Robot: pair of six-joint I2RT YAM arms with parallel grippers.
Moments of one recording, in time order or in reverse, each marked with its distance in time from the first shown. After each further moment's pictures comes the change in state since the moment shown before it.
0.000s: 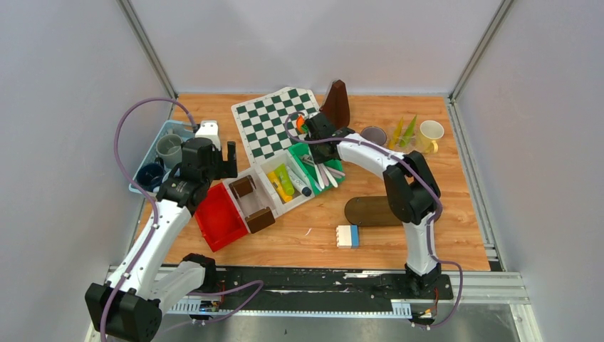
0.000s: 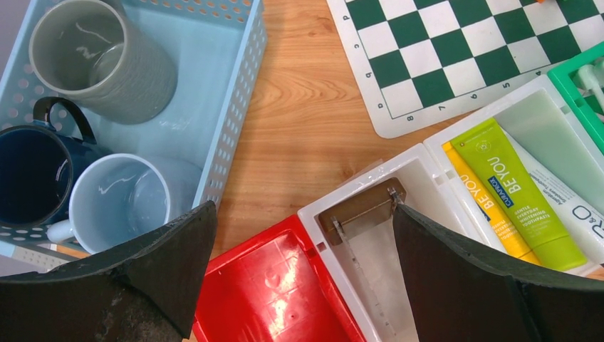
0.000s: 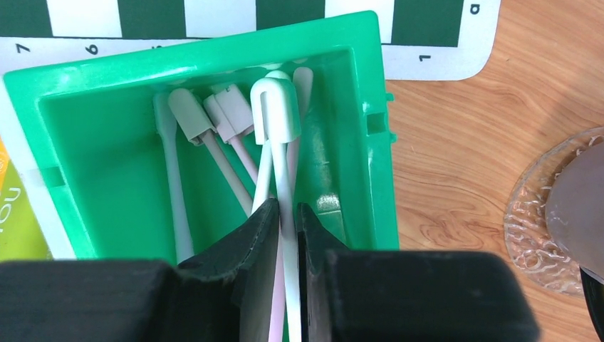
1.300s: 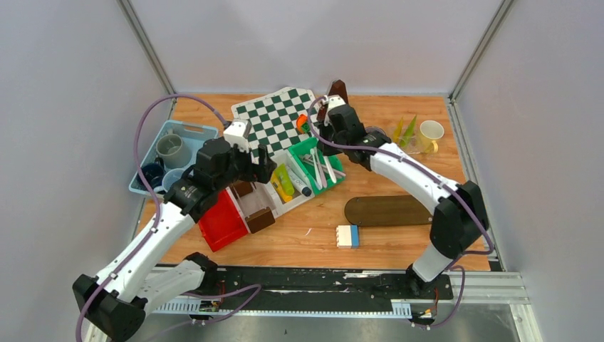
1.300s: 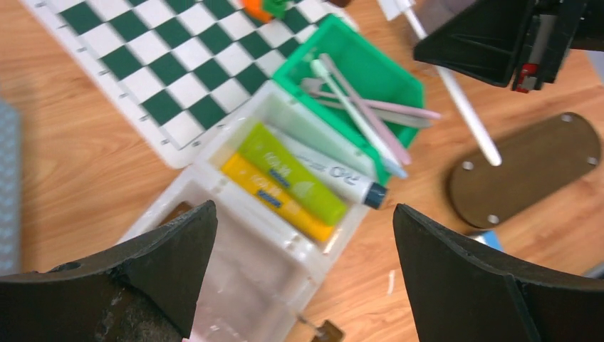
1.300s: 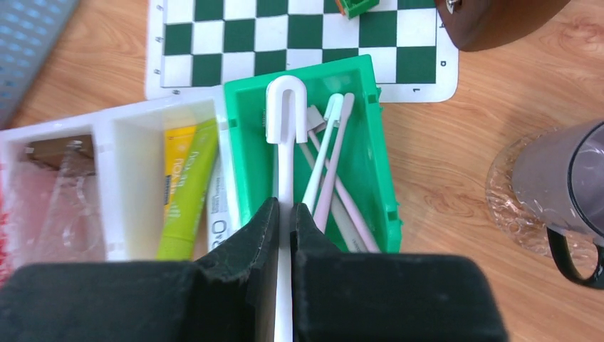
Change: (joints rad) left arm -0.242 -0.011 0.051 0.077 0.250 -0.132; right arm 0.000 -0.366 -0.179 0.100 -0.083 0.072
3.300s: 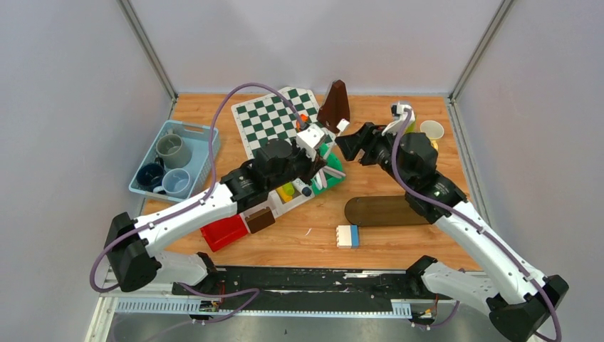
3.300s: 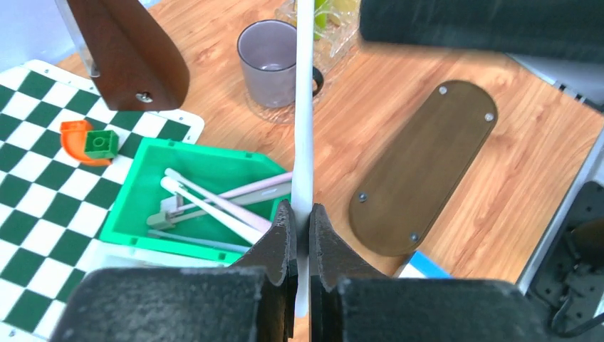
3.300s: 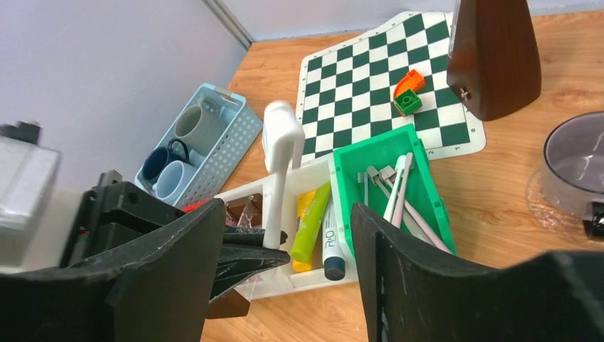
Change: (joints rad) left arm -0.436 0.368 0.160 0.381 -0.011 0.156; right arm -0.002 -0.706 -0.409 0.254 0.027 0.281
